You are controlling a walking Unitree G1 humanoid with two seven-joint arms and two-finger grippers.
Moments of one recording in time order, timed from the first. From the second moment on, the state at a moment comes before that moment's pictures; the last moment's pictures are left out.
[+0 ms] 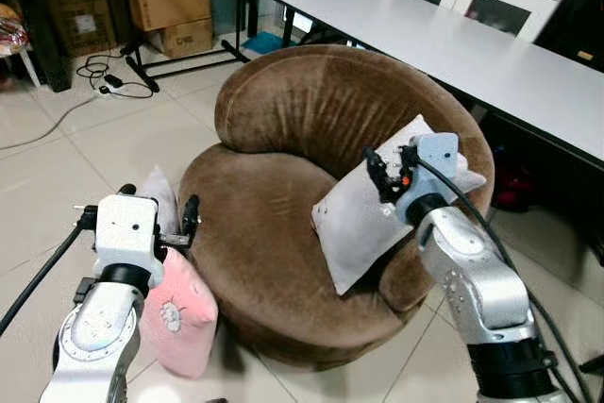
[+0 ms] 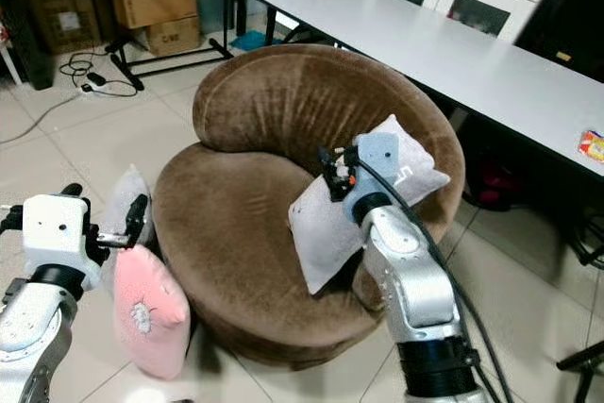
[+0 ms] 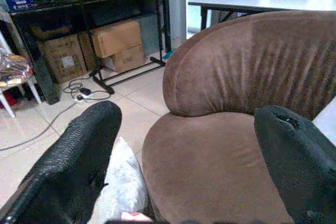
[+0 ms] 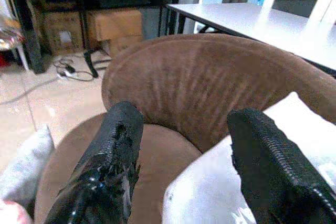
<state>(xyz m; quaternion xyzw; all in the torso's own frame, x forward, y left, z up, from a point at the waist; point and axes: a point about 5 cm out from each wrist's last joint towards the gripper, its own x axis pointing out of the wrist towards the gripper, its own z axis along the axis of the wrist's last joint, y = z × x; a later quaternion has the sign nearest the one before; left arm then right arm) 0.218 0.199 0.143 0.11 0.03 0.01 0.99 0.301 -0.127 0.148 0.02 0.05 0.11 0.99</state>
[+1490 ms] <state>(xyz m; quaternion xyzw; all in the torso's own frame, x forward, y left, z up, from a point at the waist) 0.217 0.196 0.140 0.10 0.03 0.01 0.99 0.290 -0.122 0.142 -0.02 0.06 0.15 0.99</state>
